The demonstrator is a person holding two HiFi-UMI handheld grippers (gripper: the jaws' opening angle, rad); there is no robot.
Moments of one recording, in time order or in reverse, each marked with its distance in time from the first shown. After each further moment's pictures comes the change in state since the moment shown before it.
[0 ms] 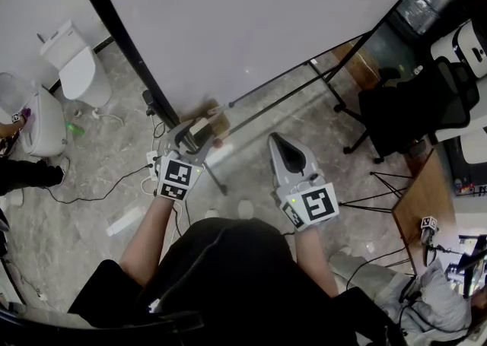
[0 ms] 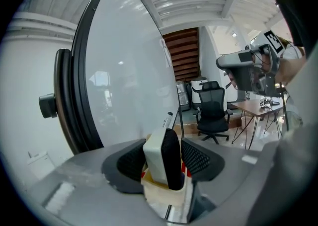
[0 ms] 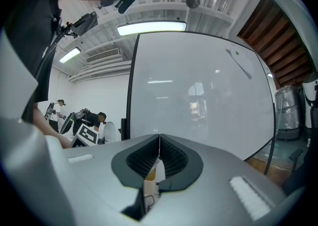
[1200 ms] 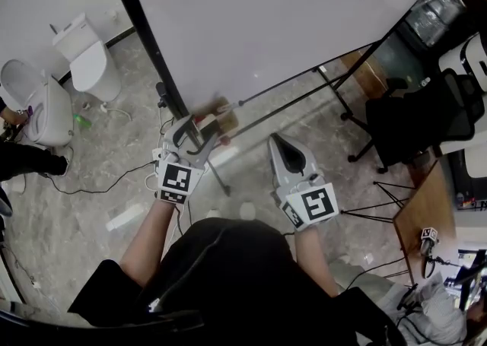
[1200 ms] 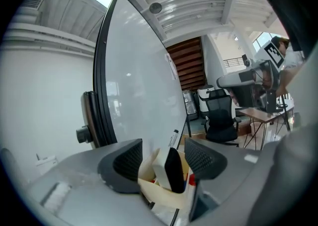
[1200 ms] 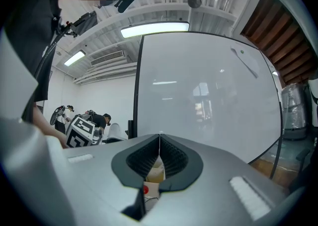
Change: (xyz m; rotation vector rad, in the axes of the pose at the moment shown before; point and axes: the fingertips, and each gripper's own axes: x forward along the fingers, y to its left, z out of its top) left arm -0.038 0.011 0.036 0.000 -0.118 0.104; right arm 0.004 0.017 0.002 0.001 -0.011 0.057
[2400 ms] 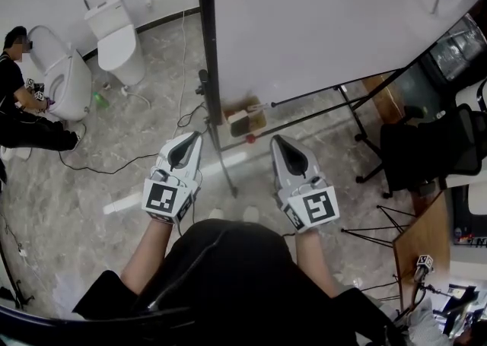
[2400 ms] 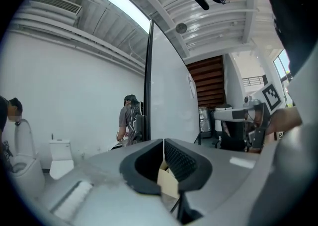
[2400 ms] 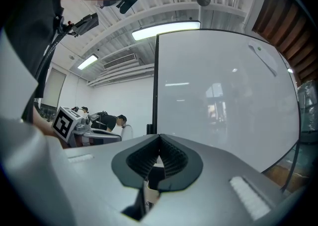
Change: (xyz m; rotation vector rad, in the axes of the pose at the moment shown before) left arm -0.116 0.032 0.022 -0.260 -0.145 0.181; right arm 0.026 0.060 0.009 -0.030 -0.025 0.149
